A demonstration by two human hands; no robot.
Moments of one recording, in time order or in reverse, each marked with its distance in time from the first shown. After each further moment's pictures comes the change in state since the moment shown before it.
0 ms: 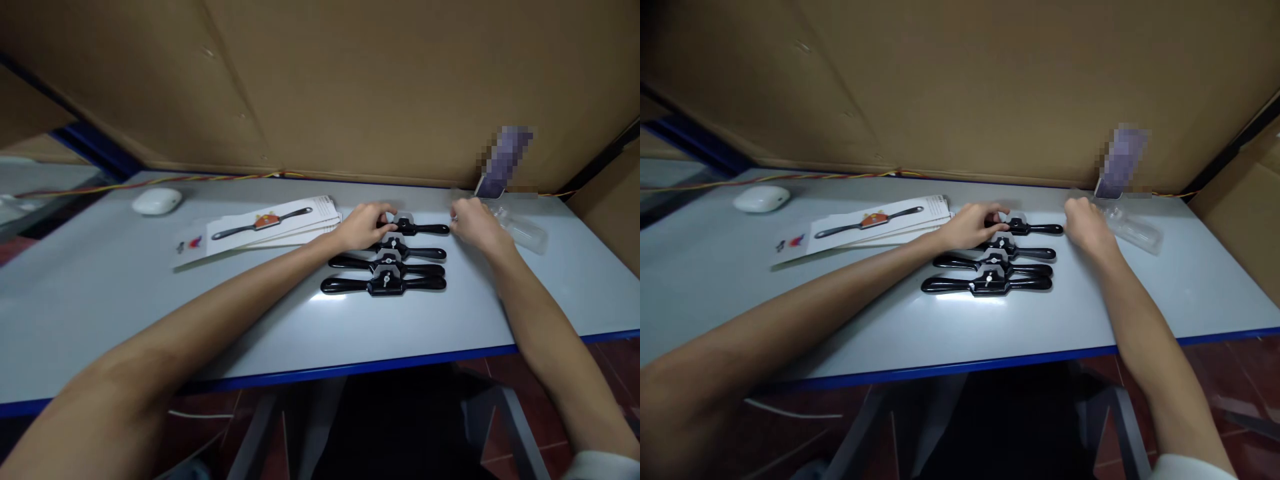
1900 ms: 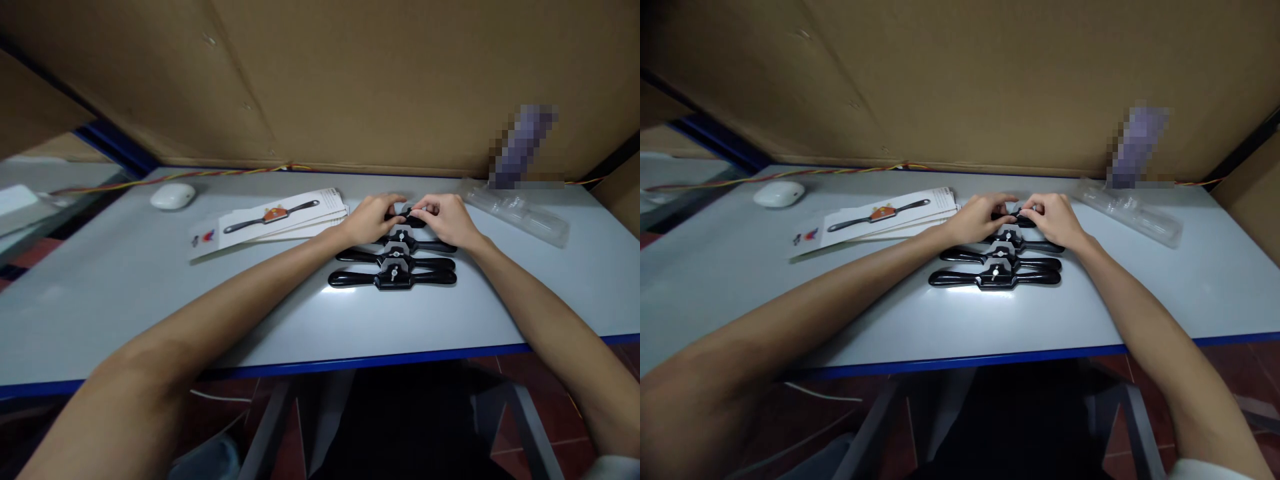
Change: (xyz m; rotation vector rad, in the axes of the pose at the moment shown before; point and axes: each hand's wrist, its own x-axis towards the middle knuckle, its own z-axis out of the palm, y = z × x) left_hand -0.003 0.003 -0.002 0.044 -0.015 0.032; right_hand -0.001 -0.061 0.025 0.692 0.093 -0.320
